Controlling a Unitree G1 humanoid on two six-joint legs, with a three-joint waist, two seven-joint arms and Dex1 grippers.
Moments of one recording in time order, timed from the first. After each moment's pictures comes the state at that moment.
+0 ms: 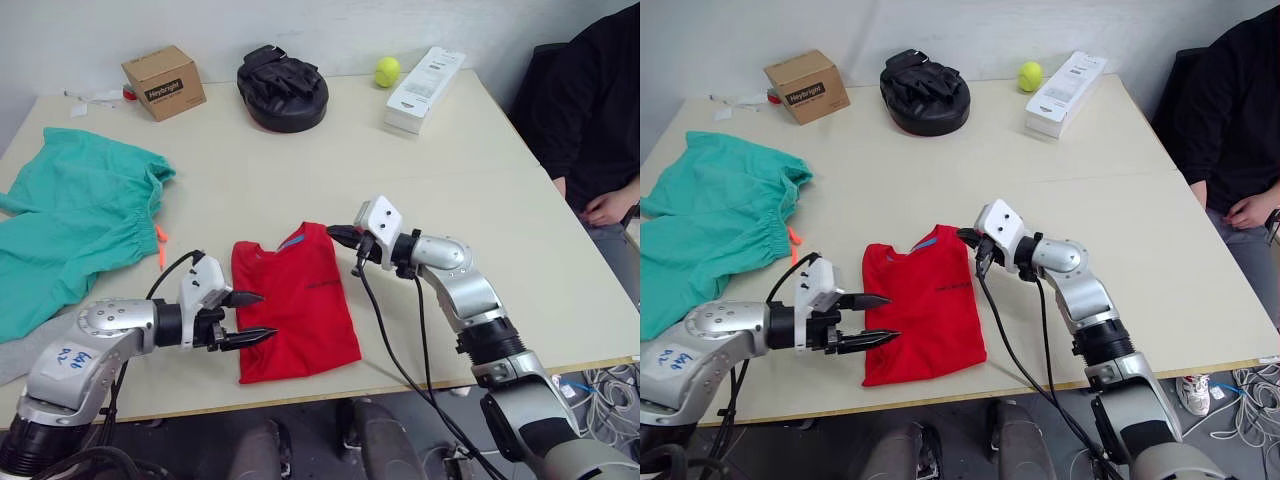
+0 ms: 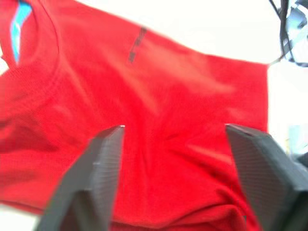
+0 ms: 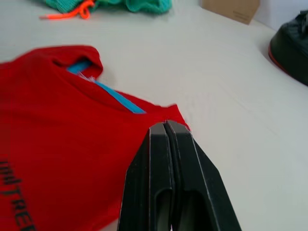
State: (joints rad) left arm -0.11 0.81 0.11 -0.48 -0.56 0.80 -0.91; right arm -0.63 -0.33 0.21 0.18 0.11 0.14 0.82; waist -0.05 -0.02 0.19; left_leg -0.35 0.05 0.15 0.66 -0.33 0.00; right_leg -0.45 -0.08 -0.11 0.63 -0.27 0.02
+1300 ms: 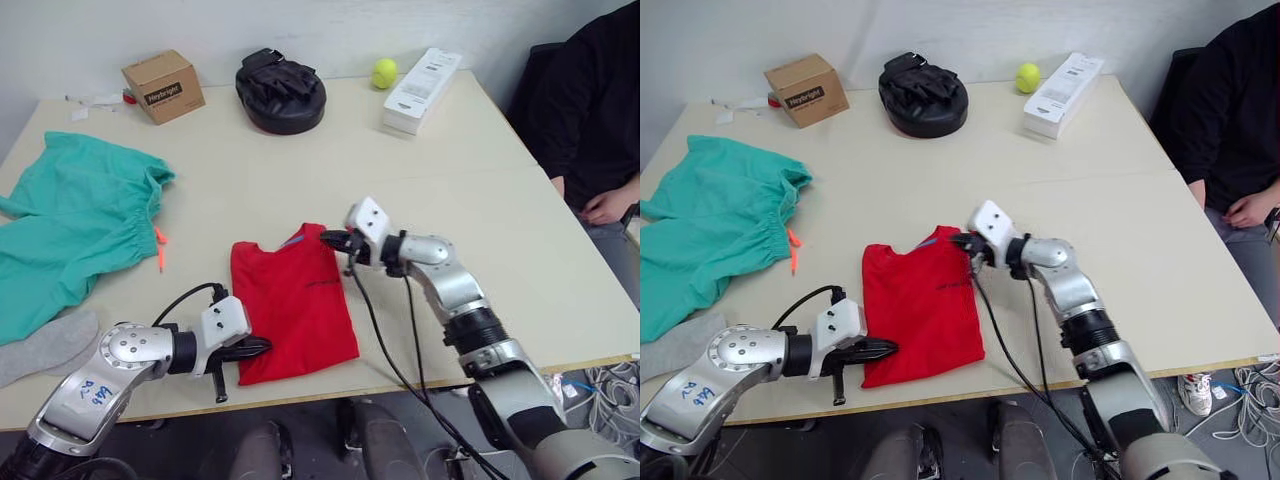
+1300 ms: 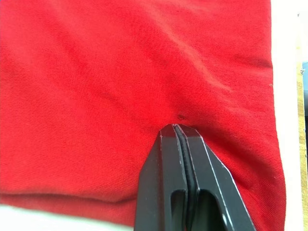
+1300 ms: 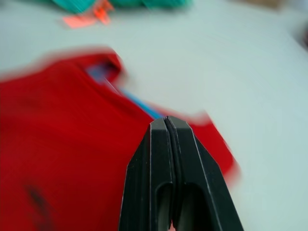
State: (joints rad) left arm 0.02 0.86 -0.09 -0.49 -0.34 0.59 -0.82; right arm -0.73 -0.18 0.28 0.27 0.14 0.15 0.90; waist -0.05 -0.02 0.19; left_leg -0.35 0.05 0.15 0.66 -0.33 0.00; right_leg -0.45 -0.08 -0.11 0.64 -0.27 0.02
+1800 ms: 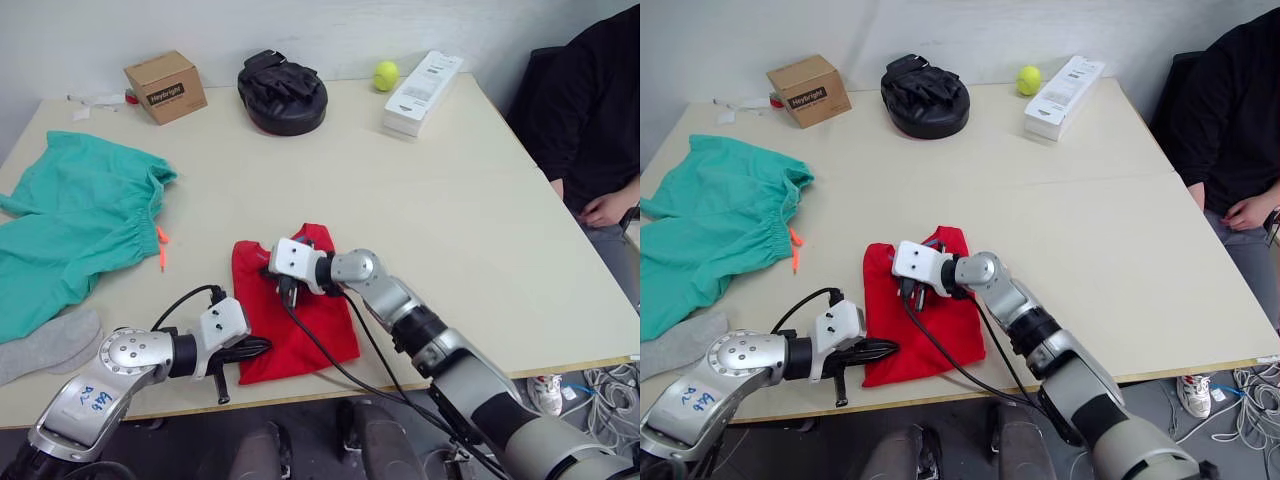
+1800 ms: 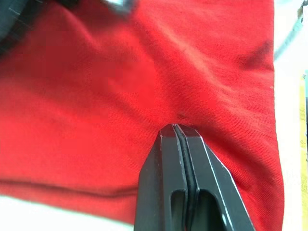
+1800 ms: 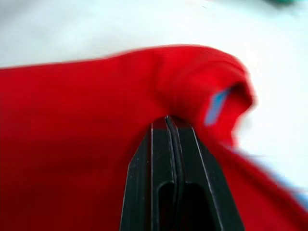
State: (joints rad) left arm 0.06 0.84 -0.07 -0.51 -0.34 0.59 -0.79; right arm -0.91 -0.06 0.44 0.75 -0.11 -0.07 0.70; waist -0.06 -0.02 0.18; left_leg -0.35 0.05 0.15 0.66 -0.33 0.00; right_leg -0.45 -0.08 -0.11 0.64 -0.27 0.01
